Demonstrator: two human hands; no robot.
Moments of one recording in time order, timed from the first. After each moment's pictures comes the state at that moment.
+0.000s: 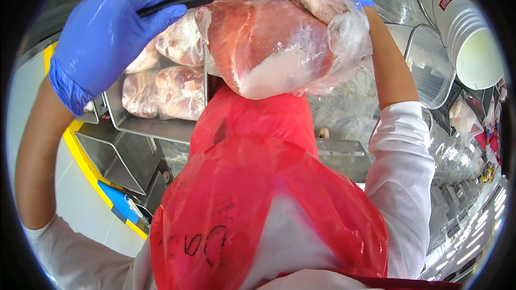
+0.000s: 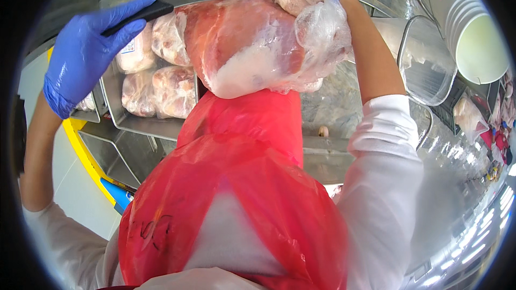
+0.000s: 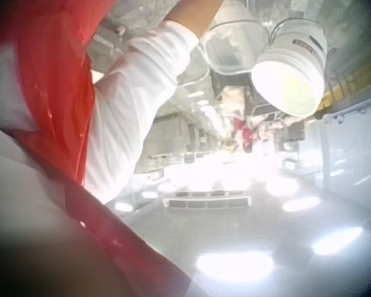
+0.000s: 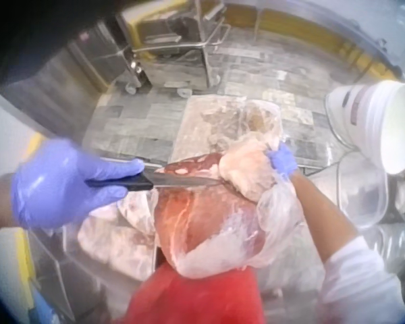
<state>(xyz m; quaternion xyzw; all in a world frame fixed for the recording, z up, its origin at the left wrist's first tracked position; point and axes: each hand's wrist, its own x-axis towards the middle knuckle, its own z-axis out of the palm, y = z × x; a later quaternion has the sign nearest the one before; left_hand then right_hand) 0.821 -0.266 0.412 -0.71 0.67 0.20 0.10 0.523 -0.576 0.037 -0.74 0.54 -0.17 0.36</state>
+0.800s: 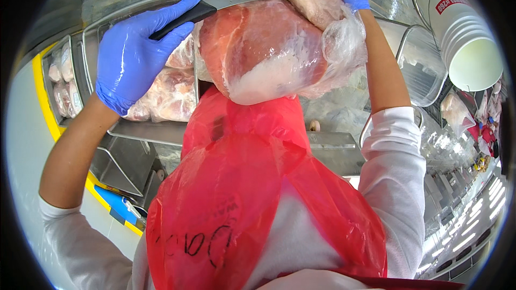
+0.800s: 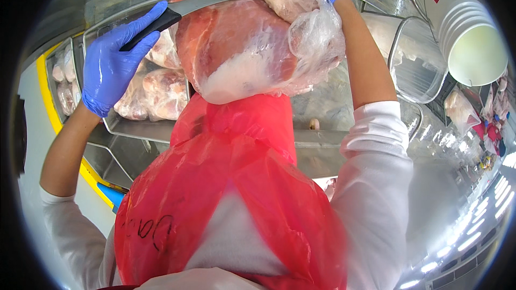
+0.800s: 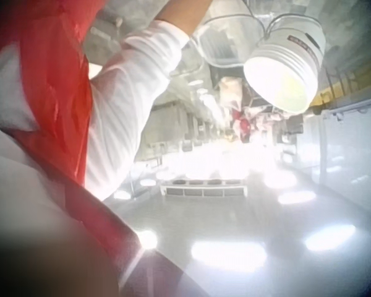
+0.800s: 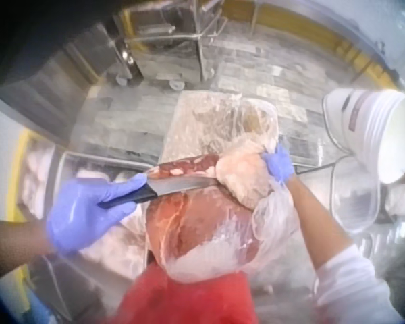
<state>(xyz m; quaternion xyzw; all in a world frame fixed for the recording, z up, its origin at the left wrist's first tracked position) 0.825 -0.241 0.334 -0.73 0.62 0.23 -0.16 0.519 -0.577 0.003 -0.82 0.48 -0.27 0.18</state>
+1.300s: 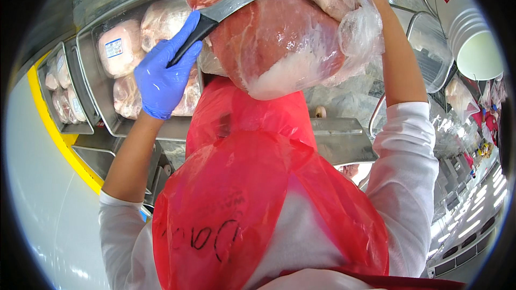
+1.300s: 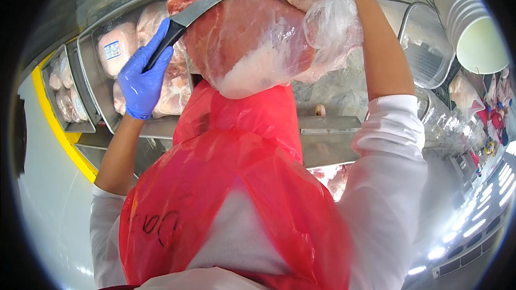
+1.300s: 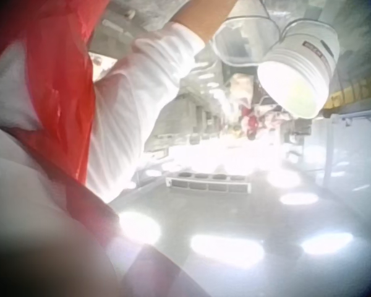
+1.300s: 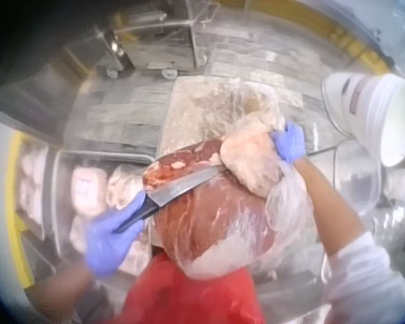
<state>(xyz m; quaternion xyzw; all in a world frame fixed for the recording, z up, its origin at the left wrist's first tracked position) 0.807 -0.178 0.251 -0.77 0.49 0.25 -0.33 0.539 -0.546 0.120 -0.75 0.59 -0.19 0.25</state>
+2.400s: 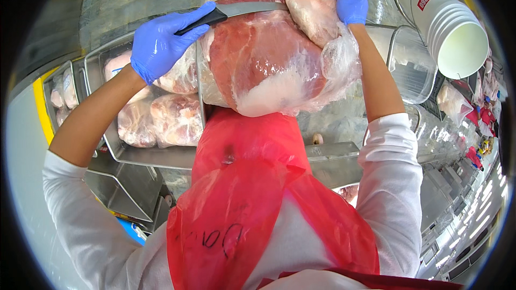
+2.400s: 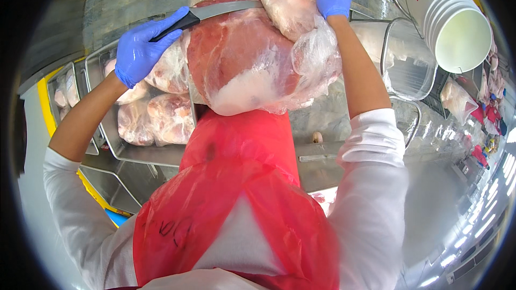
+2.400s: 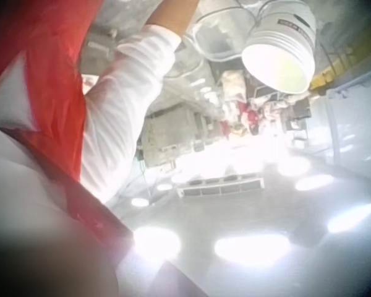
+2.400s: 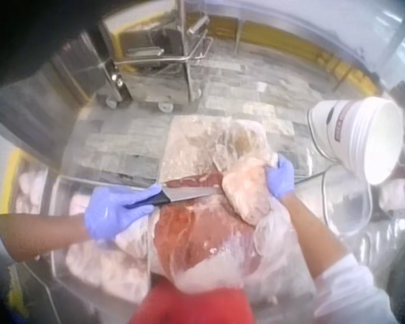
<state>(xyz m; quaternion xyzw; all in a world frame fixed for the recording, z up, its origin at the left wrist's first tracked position) 0.867 -0.276 0.262 -0.65 0.72 0.14 -0.19 0.539 -0.532 0.133 -0.73 0.58 -0.27 0.24</state>
